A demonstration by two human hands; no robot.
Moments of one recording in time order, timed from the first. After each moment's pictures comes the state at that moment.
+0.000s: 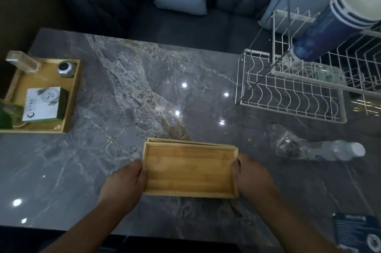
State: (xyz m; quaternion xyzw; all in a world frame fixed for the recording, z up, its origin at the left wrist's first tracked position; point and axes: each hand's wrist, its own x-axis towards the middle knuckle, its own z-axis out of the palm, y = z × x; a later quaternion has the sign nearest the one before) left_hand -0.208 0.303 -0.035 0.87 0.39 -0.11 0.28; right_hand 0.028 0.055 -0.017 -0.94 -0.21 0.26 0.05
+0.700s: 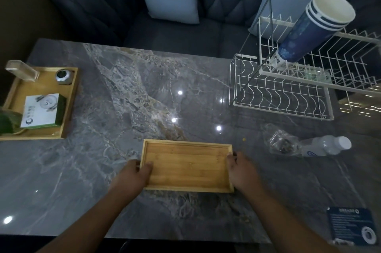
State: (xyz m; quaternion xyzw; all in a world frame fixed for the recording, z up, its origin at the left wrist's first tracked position) left_hand -0.189 0.306 -0.057 0.74 0.52 -0.16 0.40; right_hand 0.023 0.067 -0.032 -0.93 -0.05 0.30 0.18
